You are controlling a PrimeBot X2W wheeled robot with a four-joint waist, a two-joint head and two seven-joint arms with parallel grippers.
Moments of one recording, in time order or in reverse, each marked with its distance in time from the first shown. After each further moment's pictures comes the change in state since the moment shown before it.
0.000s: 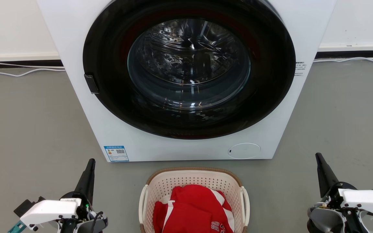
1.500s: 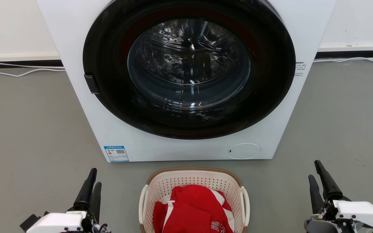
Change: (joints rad) left arm 0.042 -0.008 -0.009 0.050 0.001 0.002 -0.016; right arm 0.039 0.008 0.012 0.042 0.000 -0.001 -0.007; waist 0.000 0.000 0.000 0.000
